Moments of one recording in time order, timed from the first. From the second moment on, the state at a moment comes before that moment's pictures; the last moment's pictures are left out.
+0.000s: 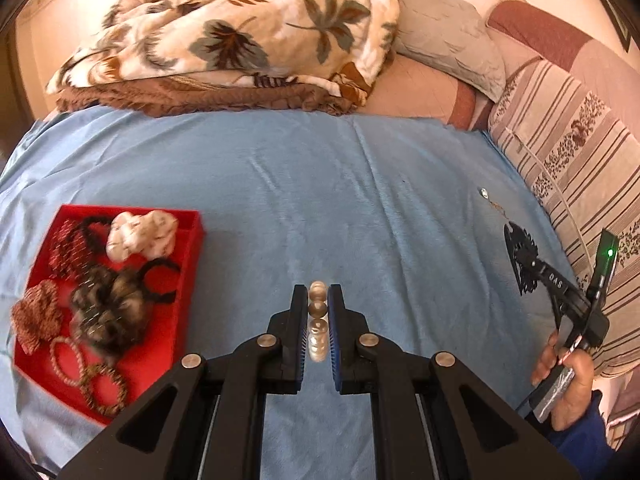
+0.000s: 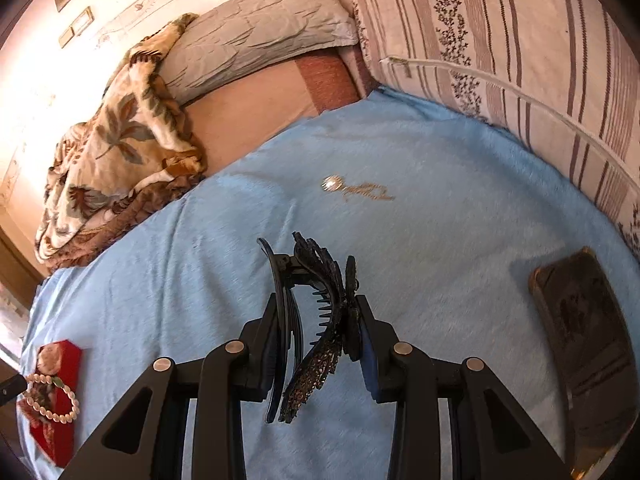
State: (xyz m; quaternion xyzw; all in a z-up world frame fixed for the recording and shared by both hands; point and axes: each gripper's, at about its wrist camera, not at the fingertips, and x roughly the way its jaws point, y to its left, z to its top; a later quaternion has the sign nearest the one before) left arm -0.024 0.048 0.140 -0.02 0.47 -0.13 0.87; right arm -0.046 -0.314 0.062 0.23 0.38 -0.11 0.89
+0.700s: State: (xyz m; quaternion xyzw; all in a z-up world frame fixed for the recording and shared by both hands) left arm -0.058 0.178 0.174 -0.04 0.44 -0.03 0.89; right arm -0.059 -0.157 0.112 0.16 0.41 0.06 0.90
